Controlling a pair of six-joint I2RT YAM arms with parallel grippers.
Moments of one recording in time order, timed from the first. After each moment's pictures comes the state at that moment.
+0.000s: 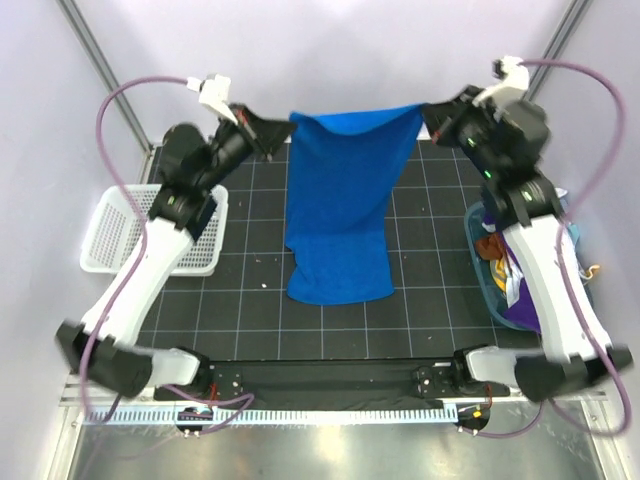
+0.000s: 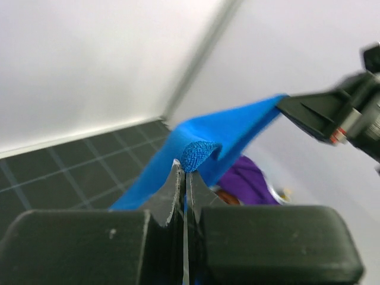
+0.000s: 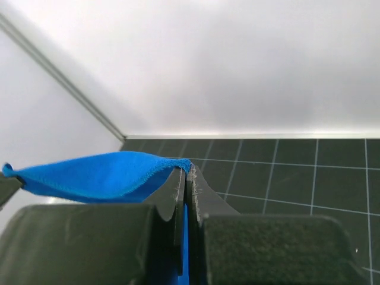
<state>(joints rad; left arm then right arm) -0.37 1.35 1.42 0.14 0.38 -0.58 0.22 1.30 1.59 -0.27 -0.11 0.44</state>
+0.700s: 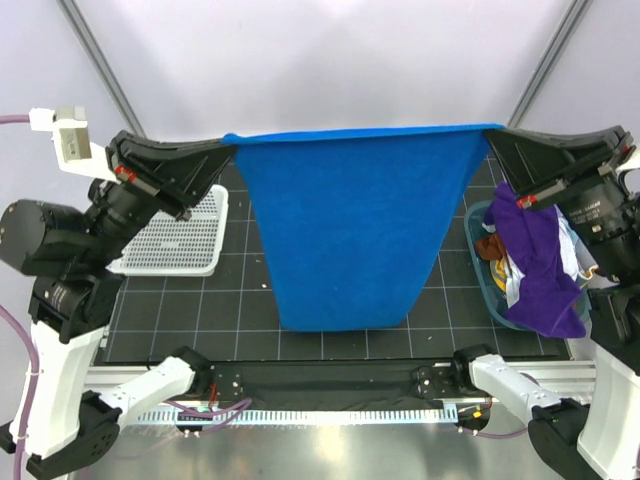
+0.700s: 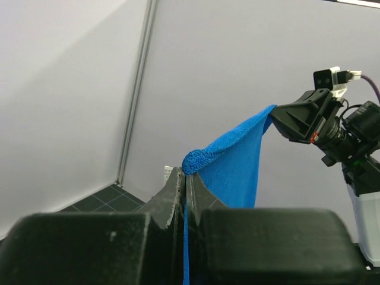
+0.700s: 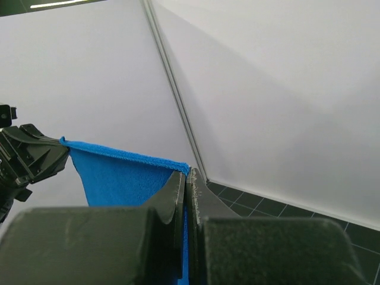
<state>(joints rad) -0.52 0.94 1.66 -0.18 0.37 -0.51 0.23 0.94 1.89 -0.49 -0.36 0.50</state>
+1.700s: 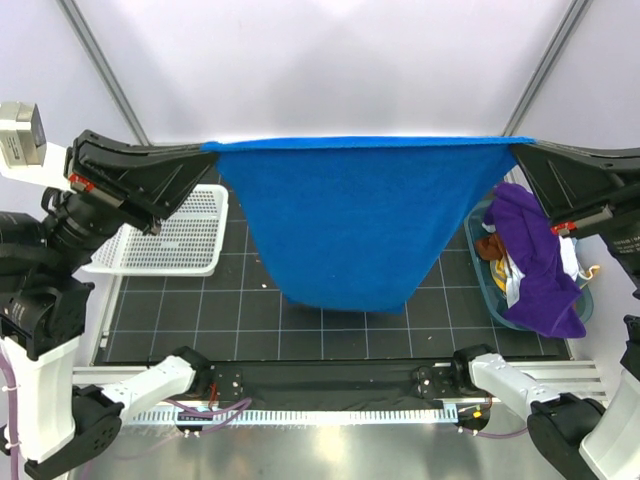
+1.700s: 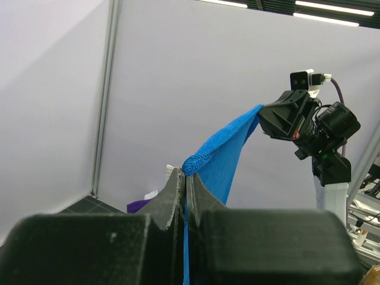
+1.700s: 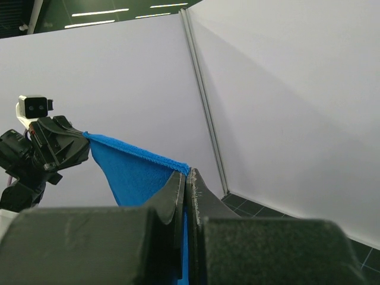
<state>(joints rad) -0.53 0.98 1.87 -0.31 0.46 -0.55 0.23 0.98 2.13 -0.59 -0.44 0.54</state>
